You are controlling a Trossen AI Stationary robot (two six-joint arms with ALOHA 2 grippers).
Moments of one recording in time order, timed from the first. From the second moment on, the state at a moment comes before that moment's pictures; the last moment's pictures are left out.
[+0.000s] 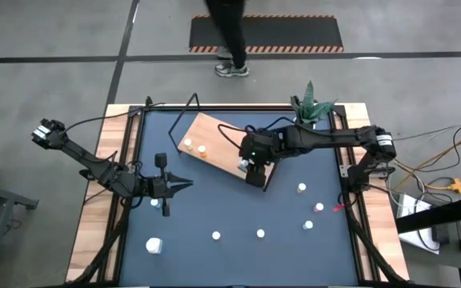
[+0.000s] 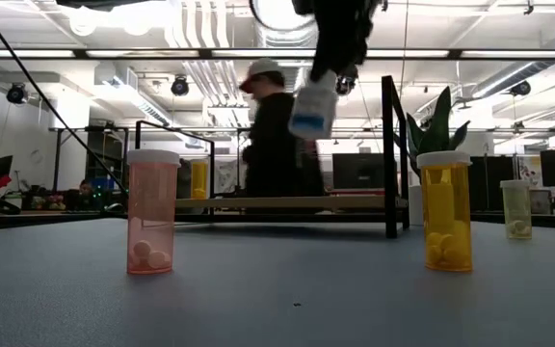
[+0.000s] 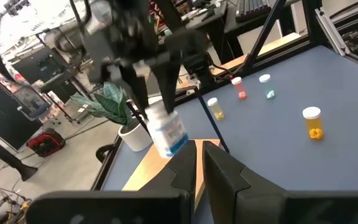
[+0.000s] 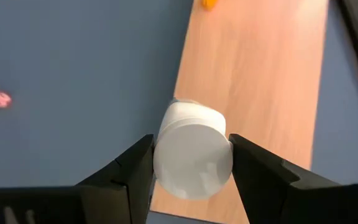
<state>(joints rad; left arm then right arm) -0.54 0.83 0.56 0.10 -0.69 0.33 -0.01 1.73 1.64 -1.00 0.10 0.17</state>
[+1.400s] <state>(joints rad) -0.54 0.81 0.57 0.10 -0.69 0.35 -0.03 1.73 1.41 -0.82 0.08 0.13</state>
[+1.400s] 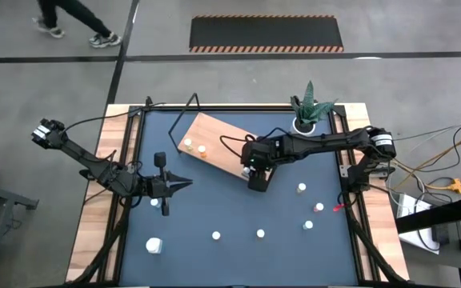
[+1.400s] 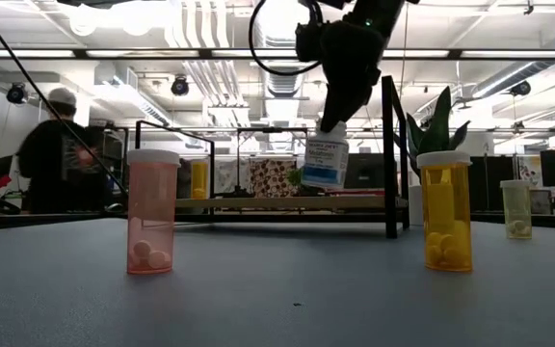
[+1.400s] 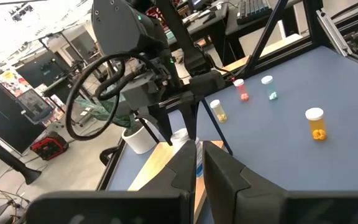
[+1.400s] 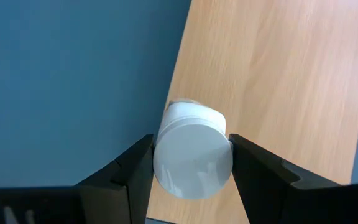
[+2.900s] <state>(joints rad) -0.47 1.15 0.66 0.38 -0.68 0.51 0.34 1.50 1.42 -0.89 0.41 0.22</state>
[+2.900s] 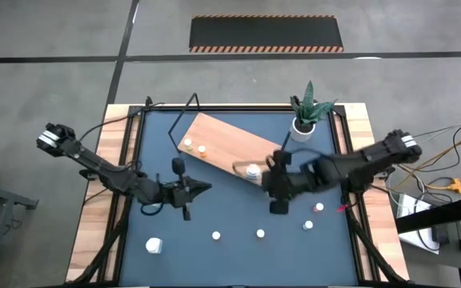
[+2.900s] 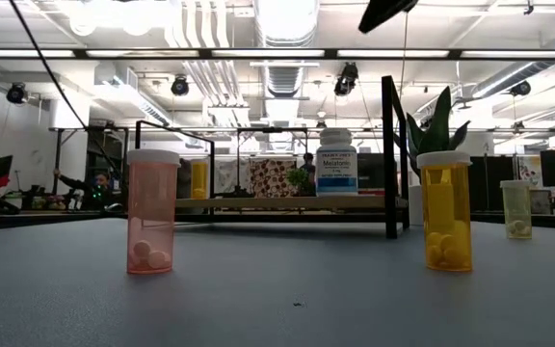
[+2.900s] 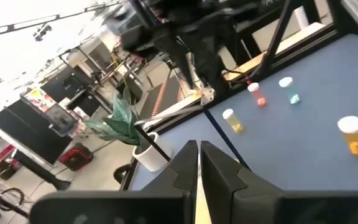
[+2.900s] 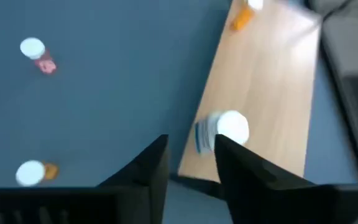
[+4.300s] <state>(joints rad) -0.06 1.71 1.14 -0.04 -0.11 0.11 0.43 0.94 0.49 0.13 0.49 -0.13</state>
